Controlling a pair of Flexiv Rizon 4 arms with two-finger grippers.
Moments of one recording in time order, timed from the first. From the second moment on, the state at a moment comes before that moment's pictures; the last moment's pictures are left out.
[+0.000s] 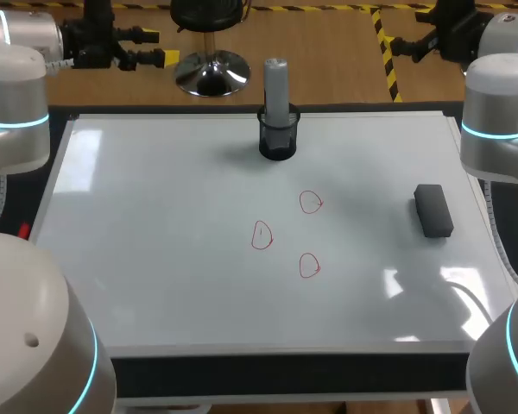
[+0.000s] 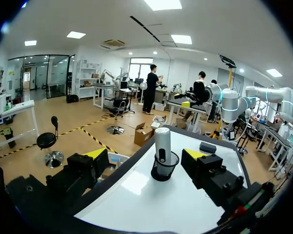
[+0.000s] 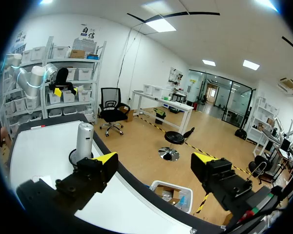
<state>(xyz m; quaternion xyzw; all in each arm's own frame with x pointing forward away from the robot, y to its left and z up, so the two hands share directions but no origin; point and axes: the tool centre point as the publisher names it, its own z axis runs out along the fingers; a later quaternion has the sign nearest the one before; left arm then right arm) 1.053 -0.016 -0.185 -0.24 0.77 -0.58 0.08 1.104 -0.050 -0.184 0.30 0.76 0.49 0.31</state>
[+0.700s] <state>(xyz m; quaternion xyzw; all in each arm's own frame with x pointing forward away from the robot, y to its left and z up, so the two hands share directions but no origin) 1.031 -0.048 -0.212 -0.18 0.78 -0.60 0.00 1.104 -0.050 -0.184 0.30 0.76 0.49 0.31</state>
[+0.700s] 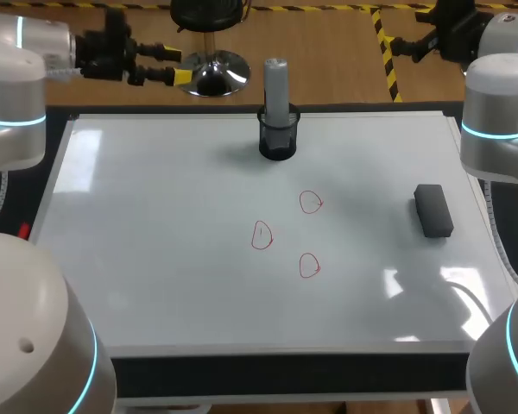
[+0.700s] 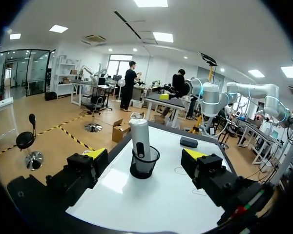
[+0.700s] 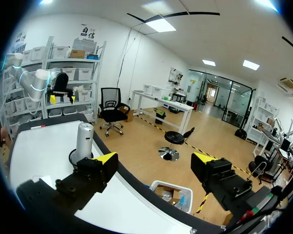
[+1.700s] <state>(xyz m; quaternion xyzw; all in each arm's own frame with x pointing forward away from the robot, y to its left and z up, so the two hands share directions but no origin) 1.056 -0.089 -0.263 -0.11 0.78 -0.61 -0.07 1.104 -0.050 -0.184 0.30 0.76 0.49 0.31</state>
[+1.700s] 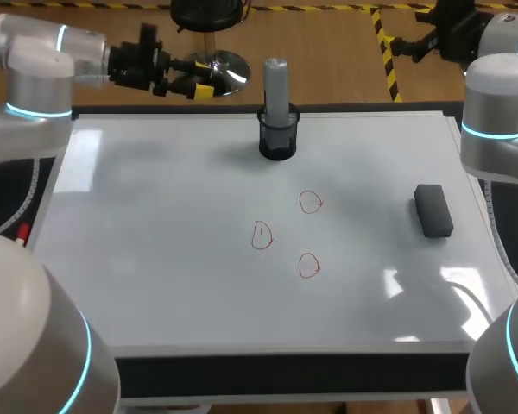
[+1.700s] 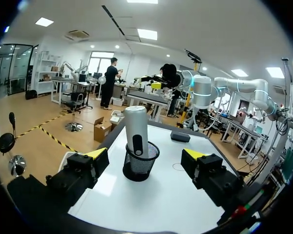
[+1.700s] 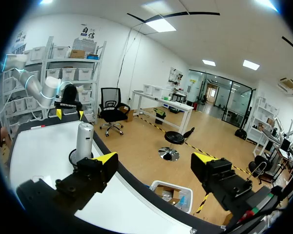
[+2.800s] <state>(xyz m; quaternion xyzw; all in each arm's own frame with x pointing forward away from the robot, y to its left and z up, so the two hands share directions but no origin) 1.074 -0.150 -0.290 -0.06 0.76 -0.63 -0.14 1.104 -0.050 -0.184 0.30 0.76 0.49 0.31</state>
